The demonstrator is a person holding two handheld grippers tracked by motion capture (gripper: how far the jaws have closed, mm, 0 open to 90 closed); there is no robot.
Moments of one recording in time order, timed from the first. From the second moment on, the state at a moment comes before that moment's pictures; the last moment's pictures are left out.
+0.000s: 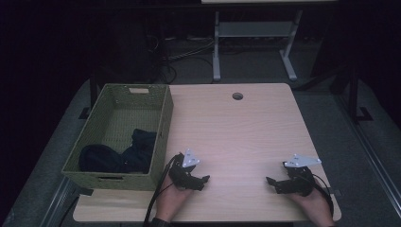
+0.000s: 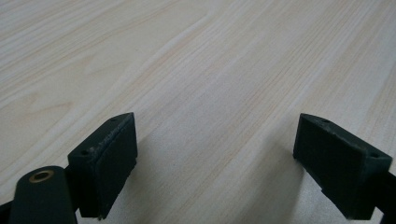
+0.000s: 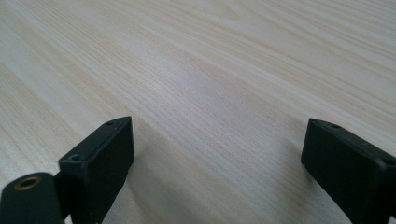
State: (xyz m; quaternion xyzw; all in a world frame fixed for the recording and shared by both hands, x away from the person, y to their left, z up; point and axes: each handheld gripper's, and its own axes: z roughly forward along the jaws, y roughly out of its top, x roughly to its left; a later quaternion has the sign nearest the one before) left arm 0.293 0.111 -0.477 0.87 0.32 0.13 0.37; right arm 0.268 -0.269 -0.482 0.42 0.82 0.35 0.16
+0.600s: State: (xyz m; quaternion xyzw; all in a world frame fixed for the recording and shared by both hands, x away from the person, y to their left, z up) left arm 0.292 0.111 -0.472 0.88 0.30 0.12 0.34; right arm 0.265 -0.272 -0.482 0.42 0.82 0.35 0.16
